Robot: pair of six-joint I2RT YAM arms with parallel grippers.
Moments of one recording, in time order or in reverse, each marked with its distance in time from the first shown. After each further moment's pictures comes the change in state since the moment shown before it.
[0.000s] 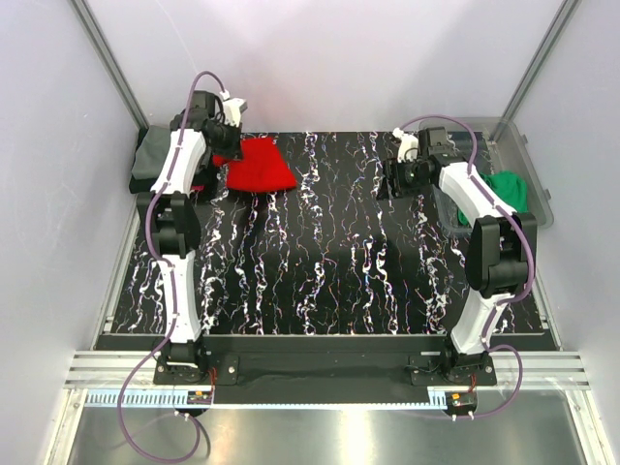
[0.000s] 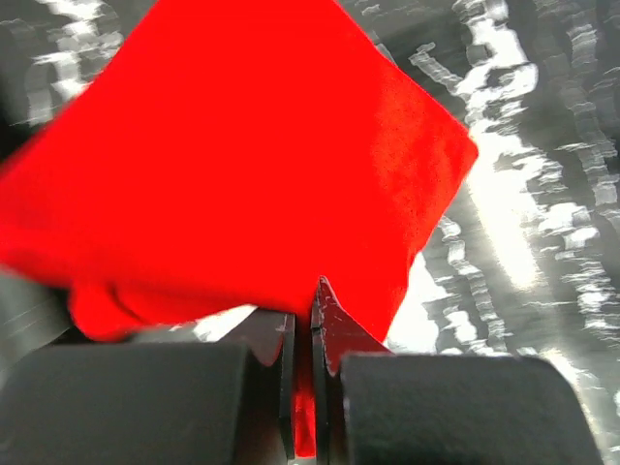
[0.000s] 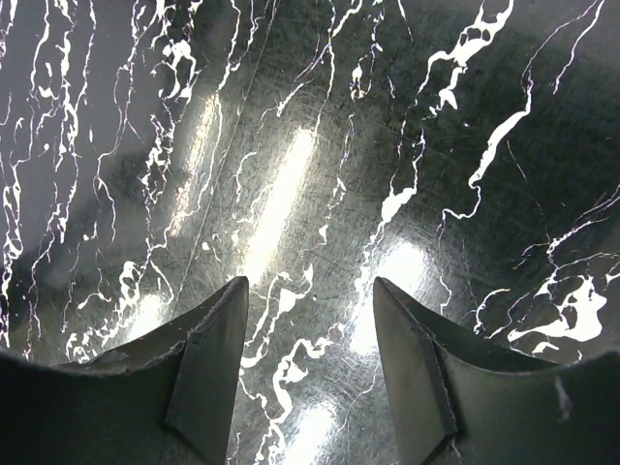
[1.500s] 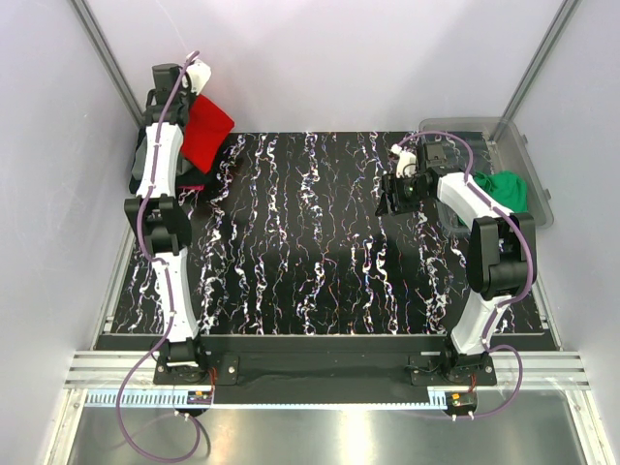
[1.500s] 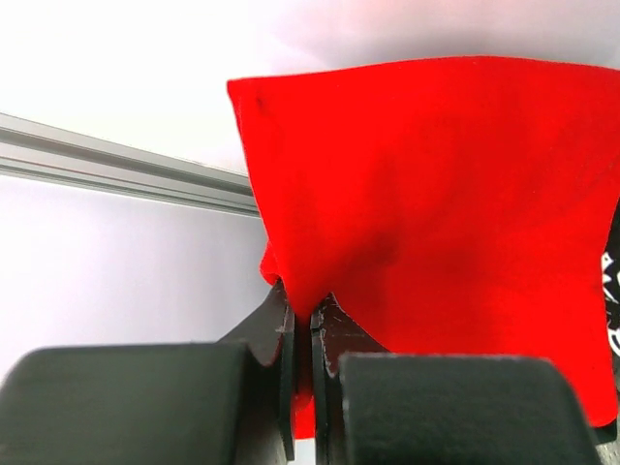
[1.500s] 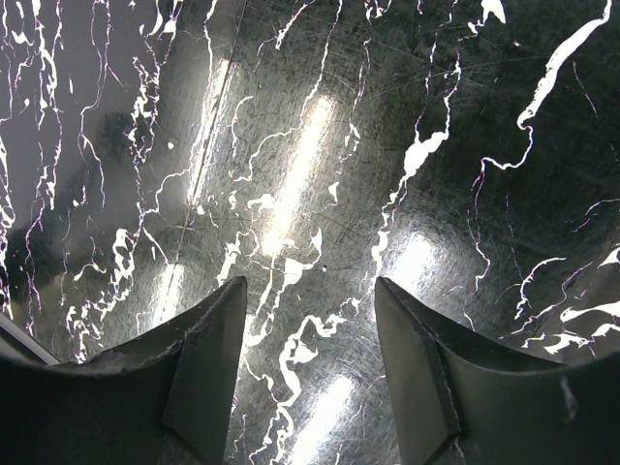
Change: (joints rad) left arm 0.117 0.047 0.225 0.317 -0.570 0.486; right arm 0.000 -0.015 -0.139 0.034 -0.031 0.008
